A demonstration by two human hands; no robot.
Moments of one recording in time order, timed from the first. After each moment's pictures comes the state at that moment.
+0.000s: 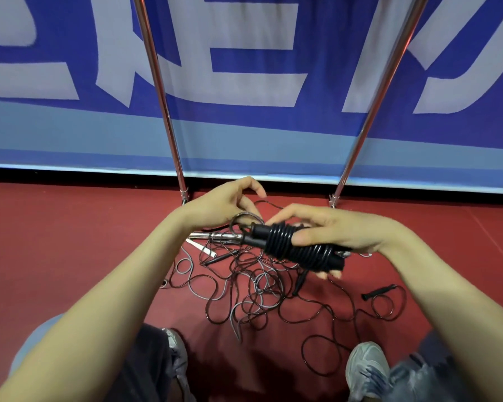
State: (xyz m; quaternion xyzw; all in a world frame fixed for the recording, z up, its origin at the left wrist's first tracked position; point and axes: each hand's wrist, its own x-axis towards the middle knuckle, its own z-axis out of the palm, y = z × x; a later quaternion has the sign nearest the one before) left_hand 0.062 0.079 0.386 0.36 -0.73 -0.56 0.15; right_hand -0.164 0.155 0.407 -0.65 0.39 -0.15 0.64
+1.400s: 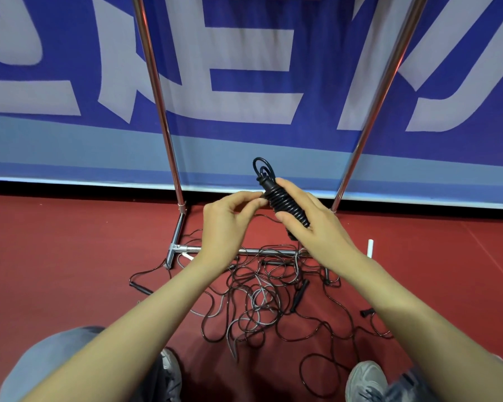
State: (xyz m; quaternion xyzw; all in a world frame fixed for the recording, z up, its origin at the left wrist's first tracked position) left_hand 0.027 0.107 0.372 0.46 -0.66 -0.28 0.52; right_hand -0.142 0.143 0.378 -0.72 0.57 -0.34 0.20
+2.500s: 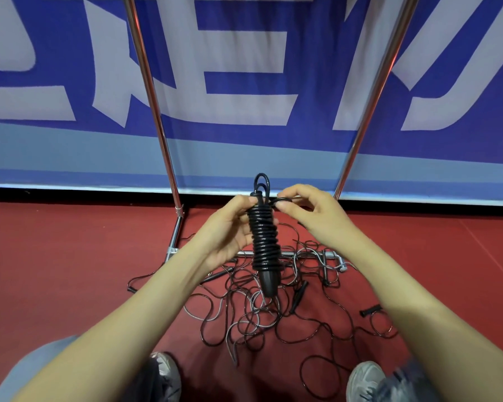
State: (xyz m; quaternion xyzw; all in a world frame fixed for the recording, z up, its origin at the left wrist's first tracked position) left_hand 0.029 0.101 0.384 0.33 -0.37 -0.79 0.37; right_hand -0.150 0.127 0.396 -0.65 0.55 -0.40 0.34
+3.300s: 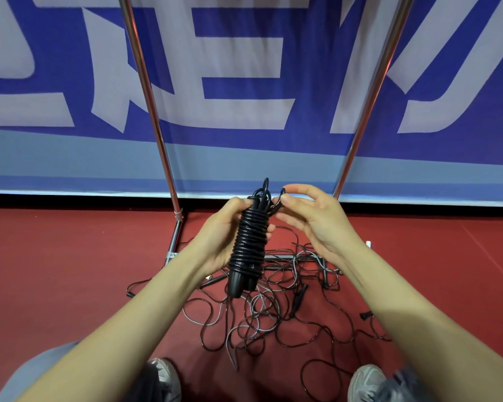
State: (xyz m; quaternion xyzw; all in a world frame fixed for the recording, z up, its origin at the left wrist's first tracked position) left_hand 0.030 0.107 0.397 0.34 -0.36 -0.81 0.32; right_hand -0.137 0.132 0.402 -0.37 0.46 -0.59 0.56
